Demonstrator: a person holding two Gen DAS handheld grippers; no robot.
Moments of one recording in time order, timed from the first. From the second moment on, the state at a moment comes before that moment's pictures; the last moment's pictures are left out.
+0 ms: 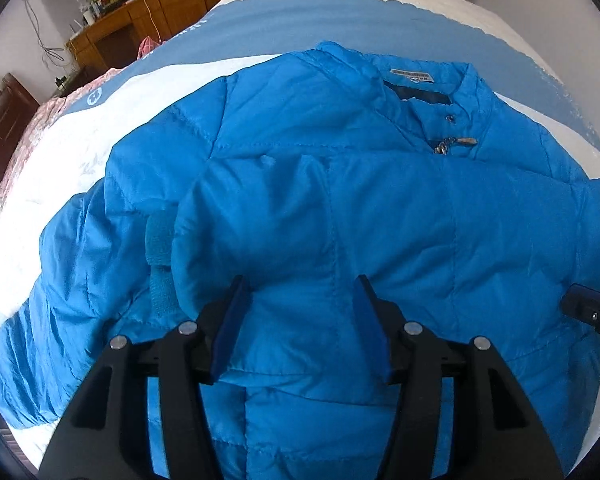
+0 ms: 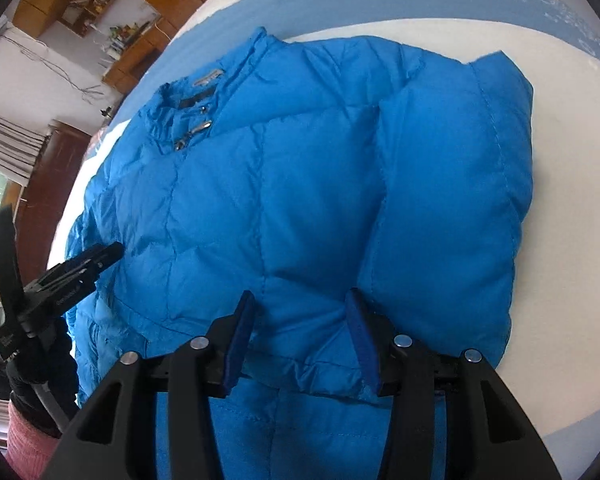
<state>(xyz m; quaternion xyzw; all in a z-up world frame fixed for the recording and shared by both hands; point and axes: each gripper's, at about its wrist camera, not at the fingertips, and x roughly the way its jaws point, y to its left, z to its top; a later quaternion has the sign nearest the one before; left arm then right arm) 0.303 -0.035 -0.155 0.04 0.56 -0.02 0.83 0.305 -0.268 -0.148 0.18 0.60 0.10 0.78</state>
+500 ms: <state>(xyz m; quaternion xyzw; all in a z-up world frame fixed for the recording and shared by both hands) 0.175 0.202 -0.086 -0.06 0.54 0.20 0.81 0.260 -0.269 -0.073 0.16 0.55 0.13 0.81</state>
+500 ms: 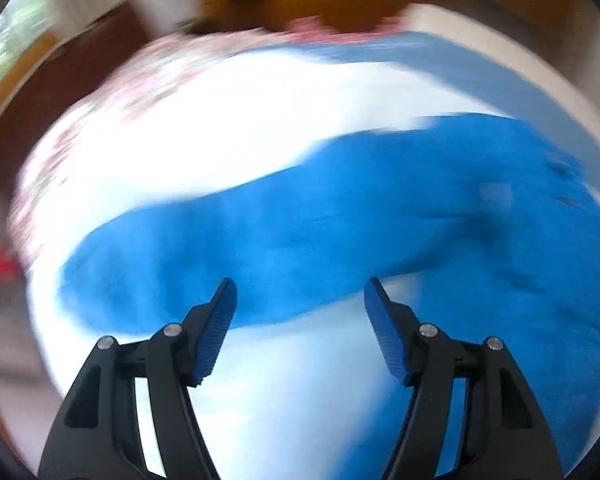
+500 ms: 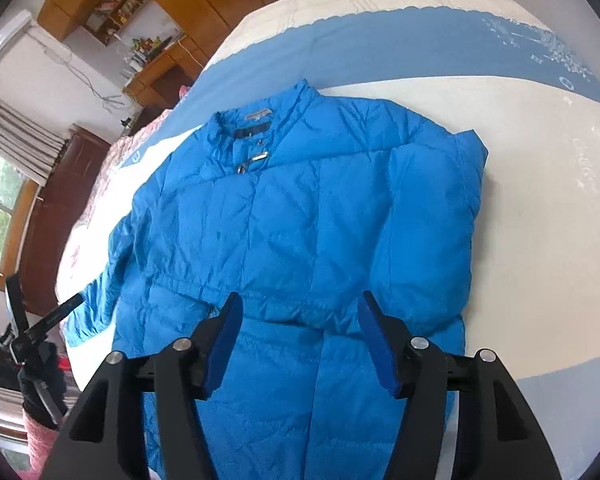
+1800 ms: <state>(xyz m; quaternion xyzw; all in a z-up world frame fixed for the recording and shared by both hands) 0.131 0.305 -0.011 -0.25 0.36 0.22 0.87 0.276 -0.268 -0.106 0.17 0.58 0.10 0.79</state>
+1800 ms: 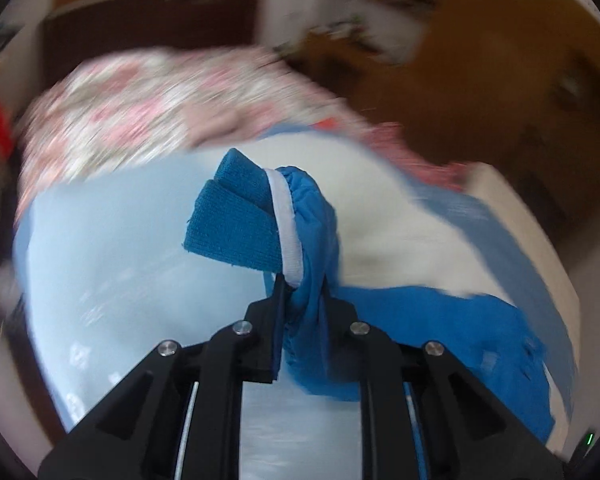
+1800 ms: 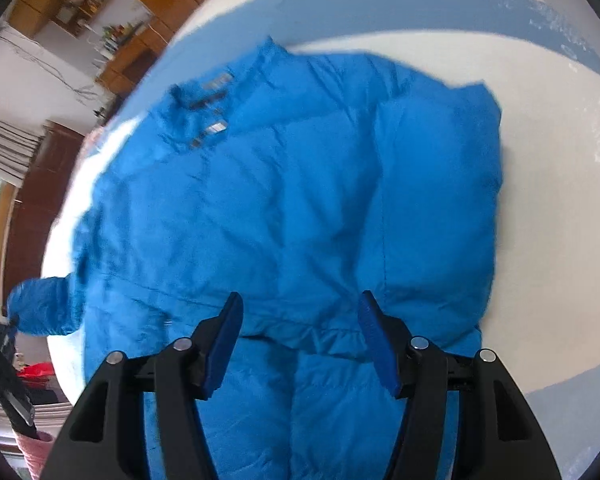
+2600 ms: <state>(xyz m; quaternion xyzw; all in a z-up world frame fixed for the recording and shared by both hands) 0.271 -0.045 -0.069 -0.09 0.47 -0.14 0.87 0.231 -0.308 -0.075 0.18 0.54 0.07 0.82</state>
